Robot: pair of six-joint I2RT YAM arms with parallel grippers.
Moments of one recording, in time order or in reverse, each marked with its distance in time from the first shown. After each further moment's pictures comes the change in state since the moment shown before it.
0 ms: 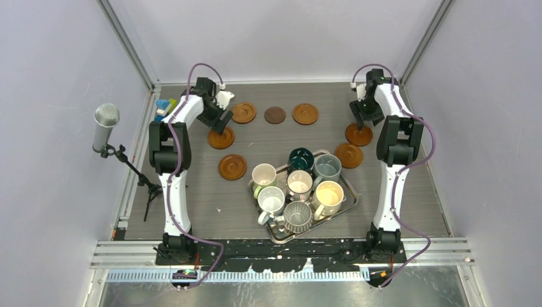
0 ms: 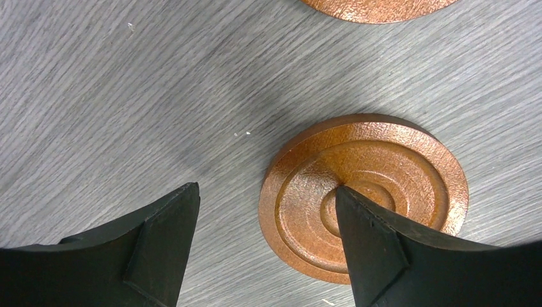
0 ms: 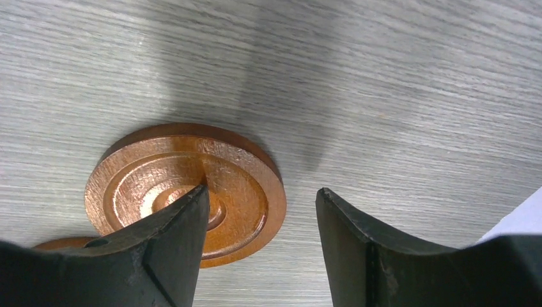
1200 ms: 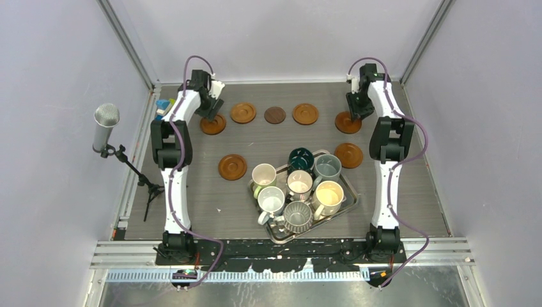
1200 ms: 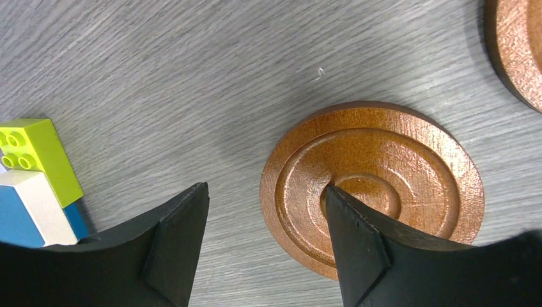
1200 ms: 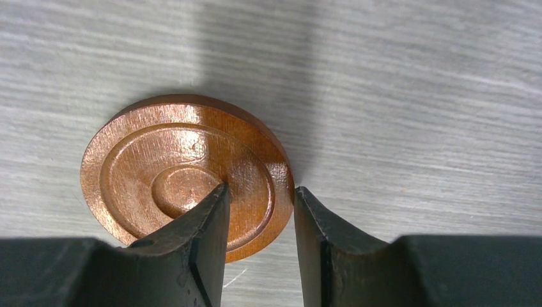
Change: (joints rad) left arm 0.040 0.134 0.216 0.027 -0.179 -0.056; right arm 0.036 0.148 0.244 -0.047 -0.073 0.117
